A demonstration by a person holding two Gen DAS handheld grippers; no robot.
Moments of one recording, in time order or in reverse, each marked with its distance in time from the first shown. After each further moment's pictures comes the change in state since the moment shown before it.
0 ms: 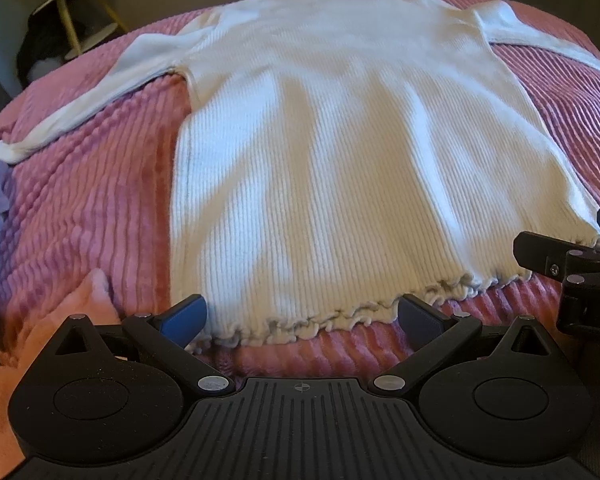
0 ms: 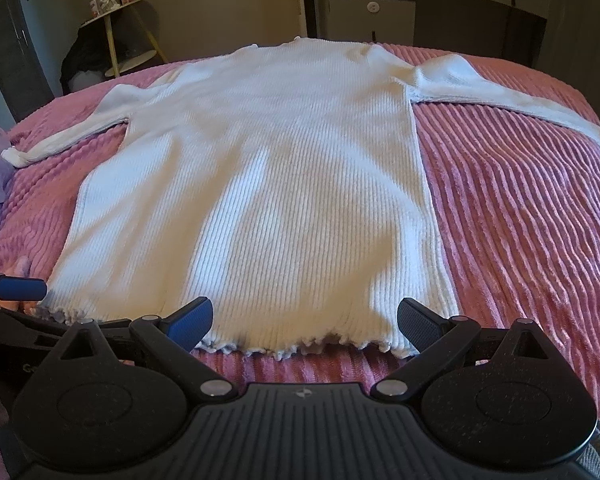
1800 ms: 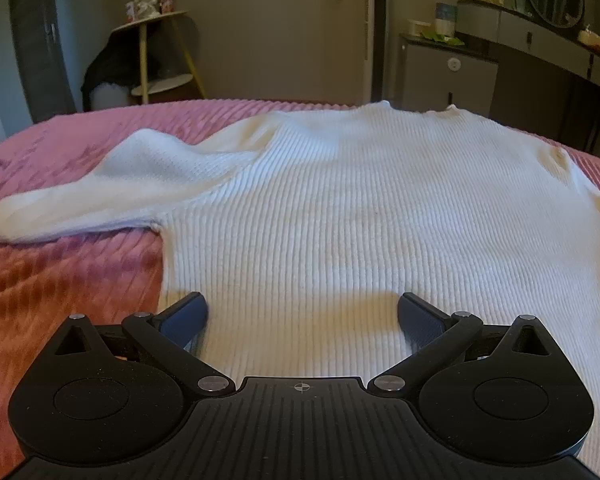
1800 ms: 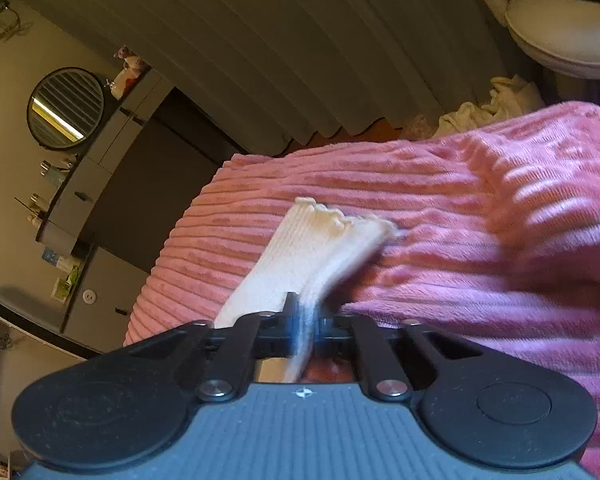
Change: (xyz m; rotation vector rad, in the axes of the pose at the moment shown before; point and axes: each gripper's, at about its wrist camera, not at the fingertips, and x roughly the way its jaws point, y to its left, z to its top) left arm 0.137 0.035 0.167 -0.294 -0.321 0.113; right arm 0.128 -0.405 0.124 1.188 -0.454 -0.252
